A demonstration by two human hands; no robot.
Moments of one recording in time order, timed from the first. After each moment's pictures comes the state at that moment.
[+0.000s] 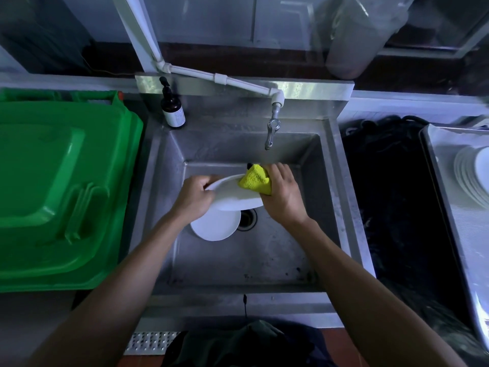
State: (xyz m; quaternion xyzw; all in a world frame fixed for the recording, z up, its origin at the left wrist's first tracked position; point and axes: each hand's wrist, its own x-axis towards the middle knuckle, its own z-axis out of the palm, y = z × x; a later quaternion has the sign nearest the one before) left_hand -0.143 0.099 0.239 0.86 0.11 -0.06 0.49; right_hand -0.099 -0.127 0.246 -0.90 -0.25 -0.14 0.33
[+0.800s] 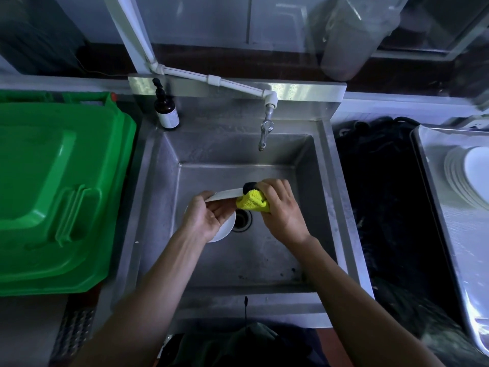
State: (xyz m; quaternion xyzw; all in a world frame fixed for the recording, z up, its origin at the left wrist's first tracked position) left_hand -0.156 0.045 0.246 0.27 0.44 -0.10 0.85; right_hand -0.130 -0.153 0.241 -0.88 -0.32 -0.14 0.31
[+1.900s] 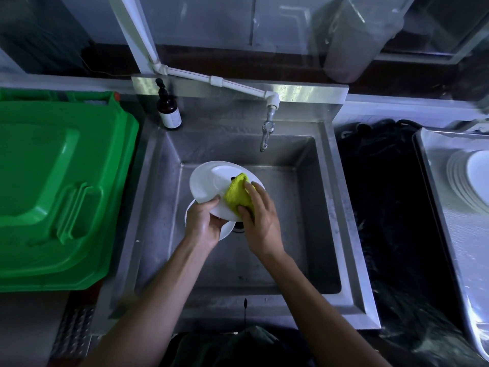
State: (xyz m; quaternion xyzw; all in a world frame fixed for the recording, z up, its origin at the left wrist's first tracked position) left_hand -0.173 0.029 0.242 0.32 0.40 -0.01 0.86; right_hand -0.167 -0.110 0.228 -0.88 -0.13 0.00 0.45
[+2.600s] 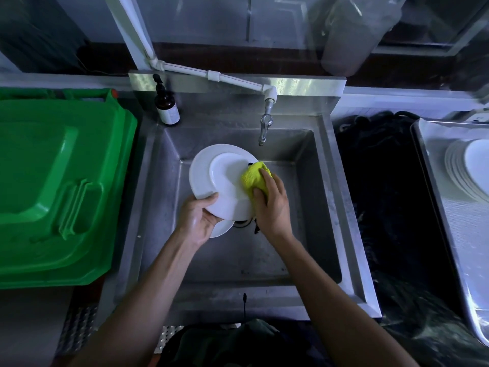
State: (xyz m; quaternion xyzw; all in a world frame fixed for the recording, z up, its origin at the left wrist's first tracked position) left_hand -0.187 0.048 0.246 0.39 0.30 -0.06 0.87; right_hand -0.148 -0.124 0.226 -0.87 -0.06 -0.03 0.48
